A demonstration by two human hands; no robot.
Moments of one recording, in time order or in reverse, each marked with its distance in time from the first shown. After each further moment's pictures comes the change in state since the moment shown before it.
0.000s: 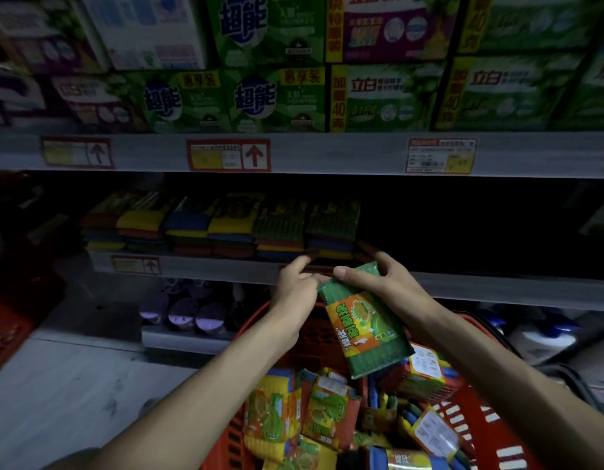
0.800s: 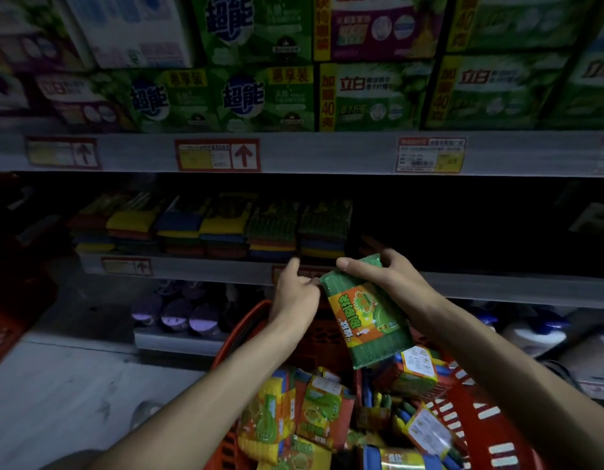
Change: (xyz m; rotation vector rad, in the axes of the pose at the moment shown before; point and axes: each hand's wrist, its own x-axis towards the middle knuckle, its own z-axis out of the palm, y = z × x) left_hand -0.005 0.000 0.012 0.190 0.048 -0.005; right_hand 0.003 -0.009 -0.013 -0.078 0.057 0.071
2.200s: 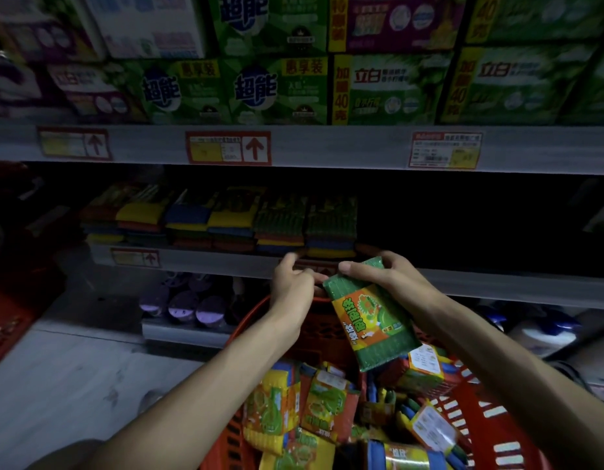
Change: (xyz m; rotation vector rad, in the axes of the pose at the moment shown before) left_hand 0.009 -0.008 -0.008 -0.243 0.042 -0.027; right_hand 0.002 0.007 0.007 -0.070 -0.051 0.015
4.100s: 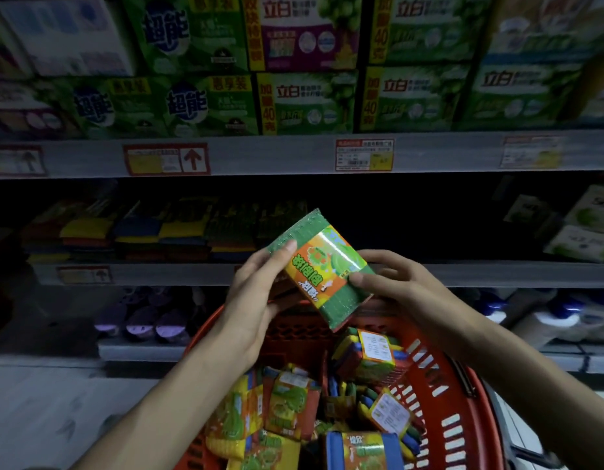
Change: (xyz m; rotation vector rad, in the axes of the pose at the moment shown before) left_hand -0.072 0.031 0.002 -0.397 -0.278 0.113; right_hand -0.073 -0.002 -0.068 0.041 -0.011 -0.057
